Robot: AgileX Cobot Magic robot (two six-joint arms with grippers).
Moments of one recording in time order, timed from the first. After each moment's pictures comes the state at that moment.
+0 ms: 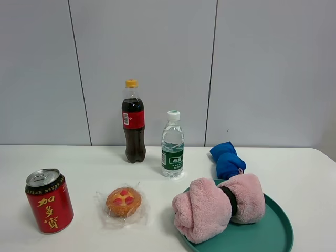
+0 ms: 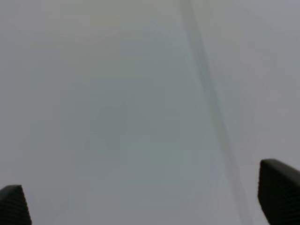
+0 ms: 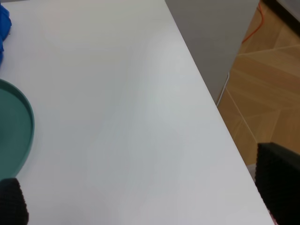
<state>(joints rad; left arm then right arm) -0.41 1.22 -1.34 -0.59 -0.14 0.80 -0.11 0.00 -0.50 -0.04 1.06 -0.01</state>
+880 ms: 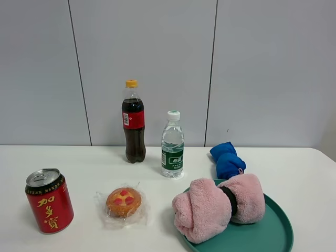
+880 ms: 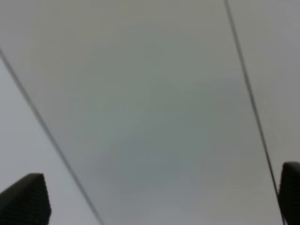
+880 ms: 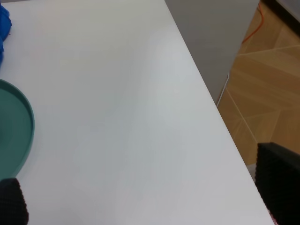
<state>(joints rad) 0.40 0.82 -1.34 -0.39 0.62 0.62 -0.11 0.00 -0.50 -0.04 1.06 -0.01</state>
